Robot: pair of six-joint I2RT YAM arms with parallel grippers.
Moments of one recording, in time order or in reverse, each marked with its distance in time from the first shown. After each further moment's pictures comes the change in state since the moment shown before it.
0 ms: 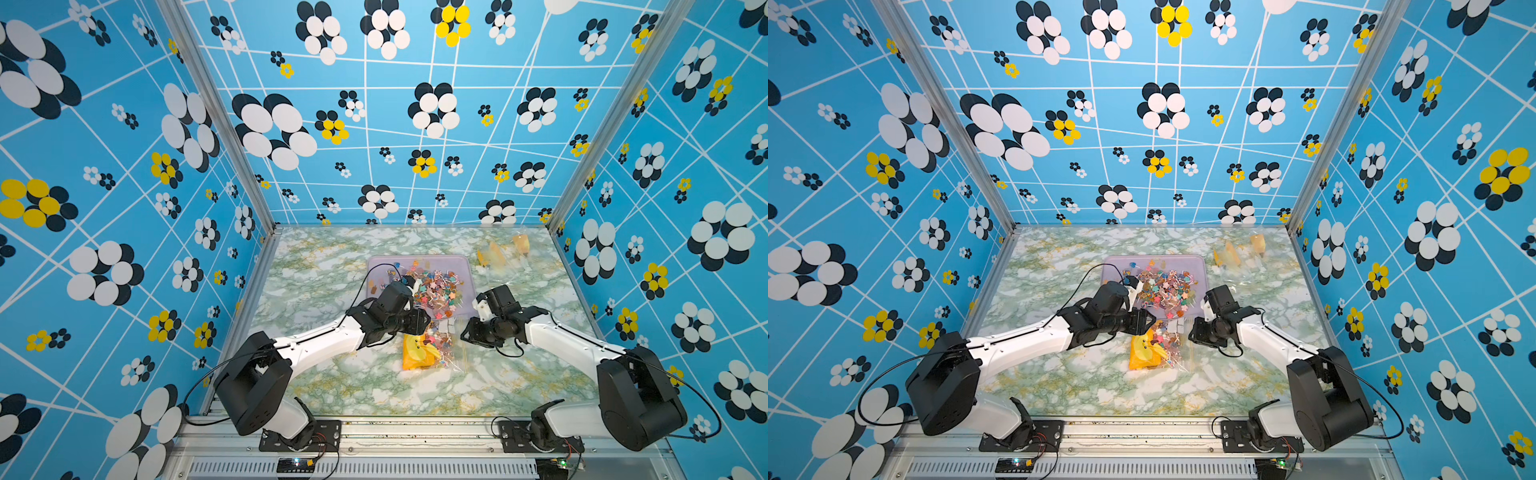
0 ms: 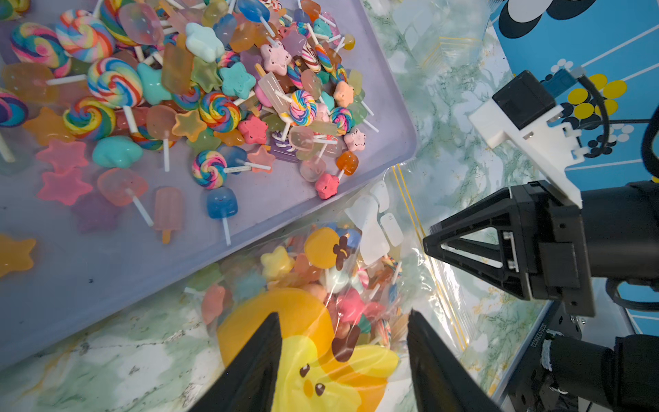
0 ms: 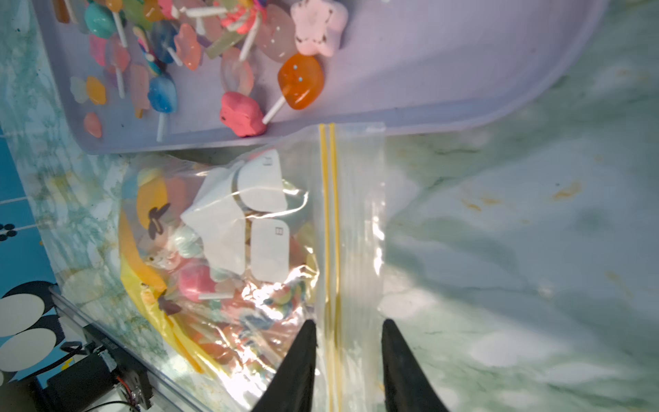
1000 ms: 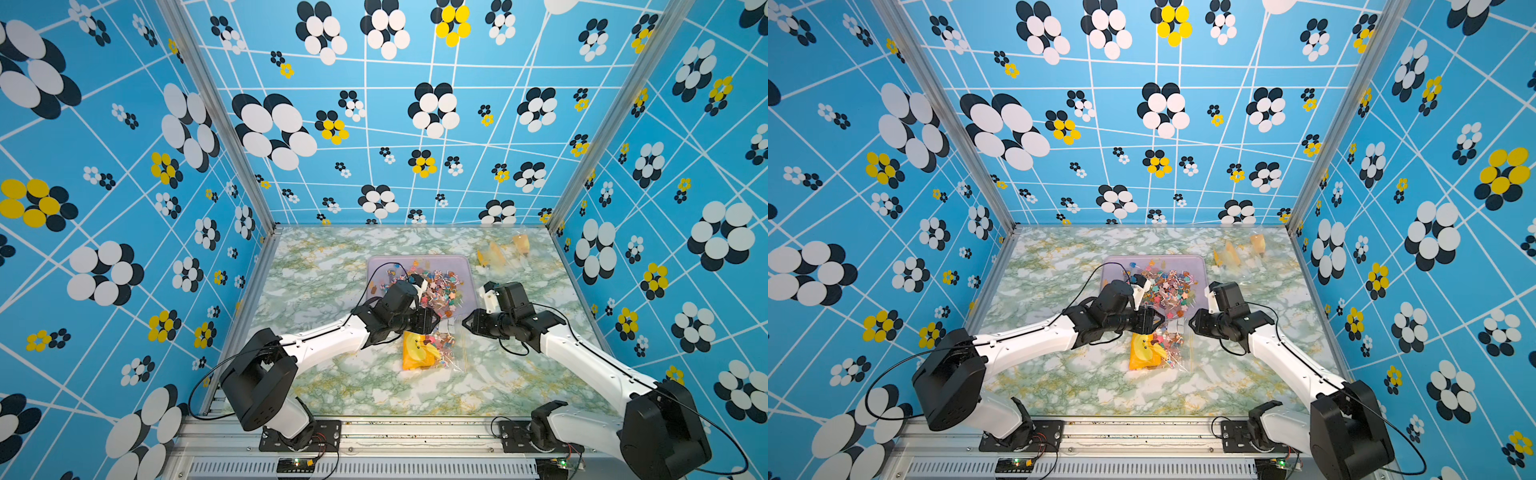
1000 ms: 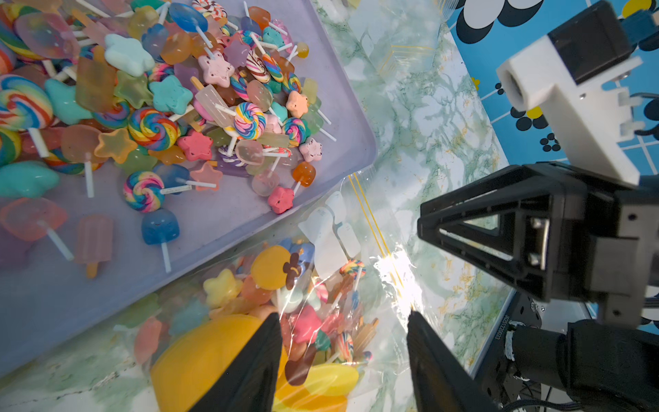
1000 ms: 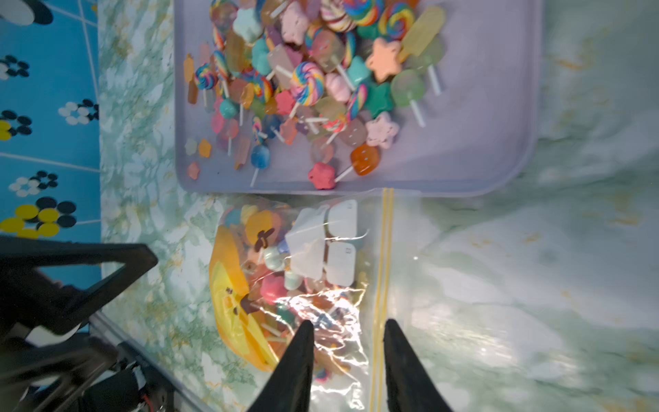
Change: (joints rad) left arm -0.026 0.023 0.024 0.065 0.055 -0.023; right arm -0.038 -0.190 -0.002 0.014 0.098 0.019
